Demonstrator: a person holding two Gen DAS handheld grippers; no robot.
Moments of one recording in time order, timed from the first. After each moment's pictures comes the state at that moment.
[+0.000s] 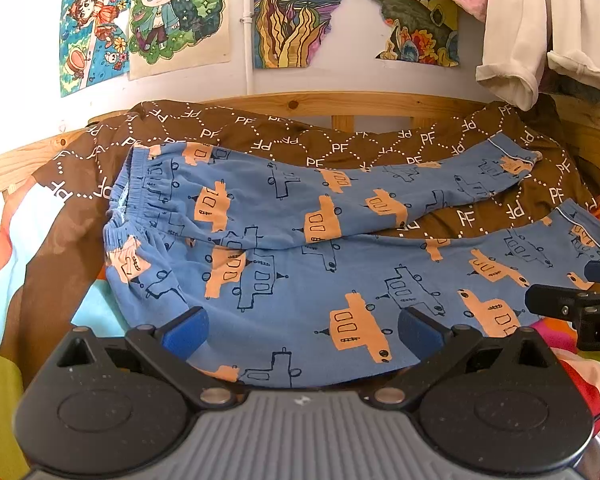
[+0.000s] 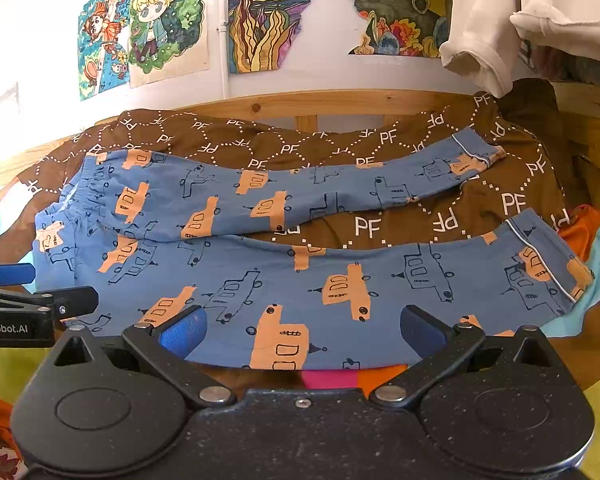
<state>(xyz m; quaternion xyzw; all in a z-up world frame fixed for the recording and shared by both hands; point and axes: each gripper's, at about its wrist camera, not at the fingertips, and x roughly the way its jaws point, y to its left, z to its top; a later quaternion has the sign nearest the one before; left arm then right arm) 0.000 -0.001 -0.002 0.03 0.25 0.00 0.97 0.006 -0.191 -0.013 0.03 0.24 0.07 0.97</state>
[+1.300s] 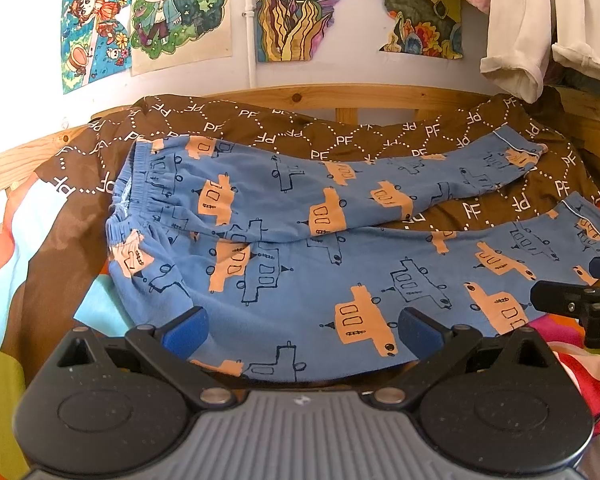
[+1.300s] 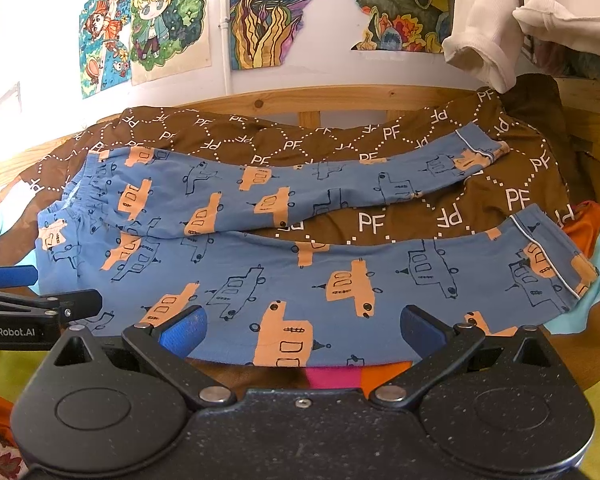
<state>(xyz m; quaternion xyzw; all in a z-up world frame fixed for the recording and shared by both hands) 0.001 -0.001 -0.005 0.04 0.26 0.00 0.97 0.008 -0.189 -0.015 0.03 0.25 0.08 0.97</state>
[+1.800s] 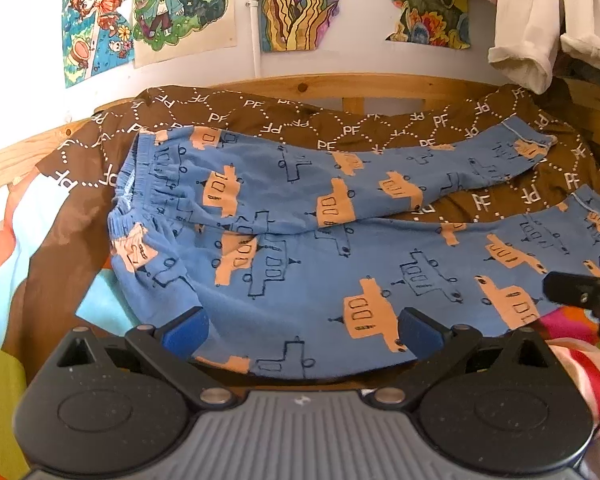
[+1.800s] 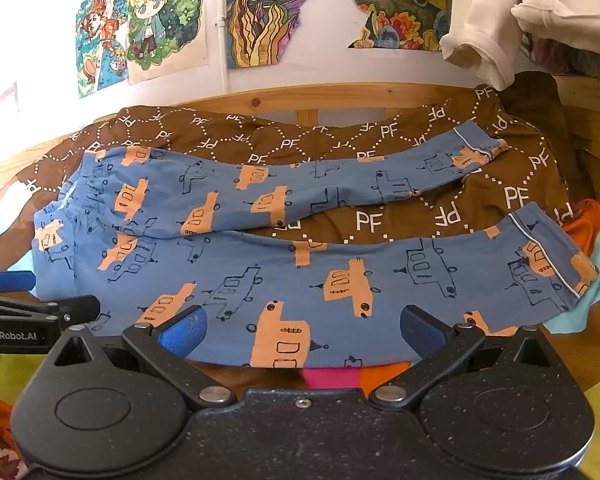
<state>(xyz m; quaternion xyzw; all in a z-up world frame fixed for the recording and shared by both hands) 0.009 0.000 -0.007 0.04 0.27 0.02 0.96 0.011 -0.192 -0.013 0.04 0.25 0.07 0.96</state>
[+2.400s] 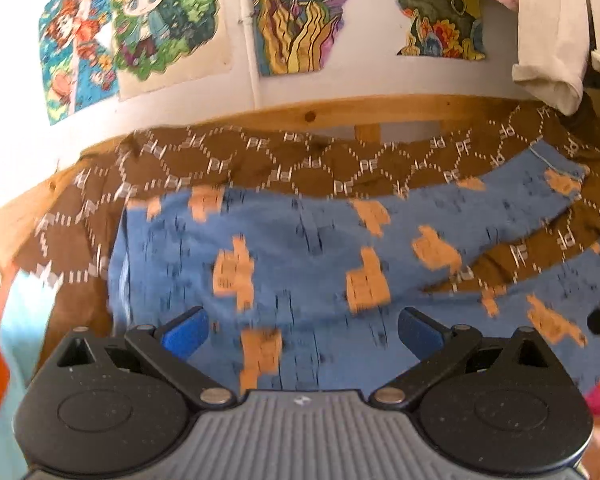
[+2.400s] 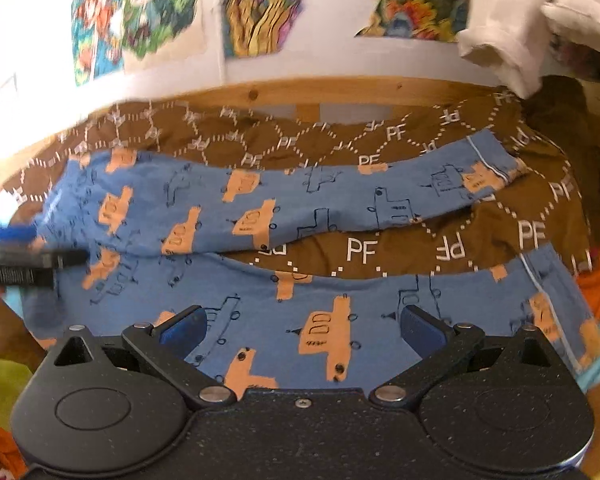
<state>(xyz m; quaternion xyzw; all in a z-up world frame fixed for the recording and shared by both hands) 0.097 0.015 0.046 0.08 0.26 0.01 0.96 0.086 -0.213 0.026 0.01 0.31 0.09 0.95</state>
